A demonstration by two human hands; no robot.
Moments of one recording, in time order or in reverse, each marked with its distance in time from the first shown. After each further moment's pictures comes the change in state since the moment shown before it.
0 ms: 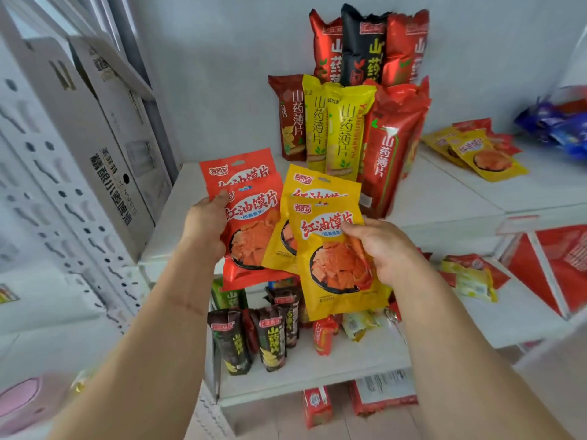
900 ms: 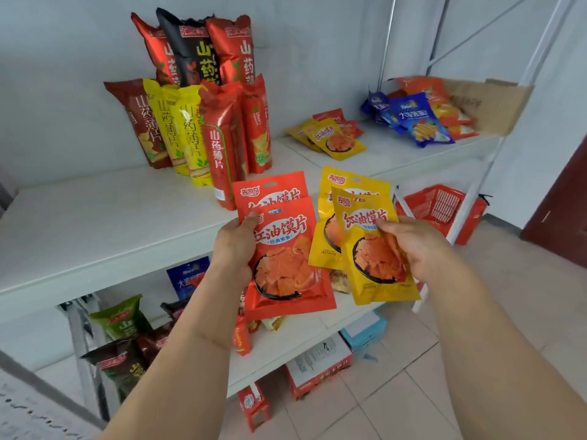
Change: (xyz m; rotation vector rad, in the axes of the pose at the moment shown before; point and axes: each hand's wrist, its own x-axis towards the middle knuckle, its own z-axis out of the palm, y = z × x) left_hand -0.139 -0.105 0.202 0.129 -0.373 -0.079; right_hand -0.092 0.042 -0.267 0.101 0.427 0.029
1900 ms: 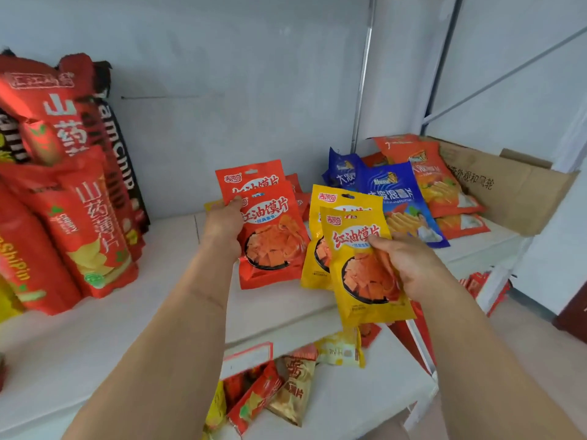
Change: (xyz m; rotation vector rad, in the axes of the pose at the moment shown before) left_hand 0.295 0.082 0.329 -0.067 0.158 0.044; right_hand 0.380 -0.126 -0.136 -0.078 -0.077 -0.066
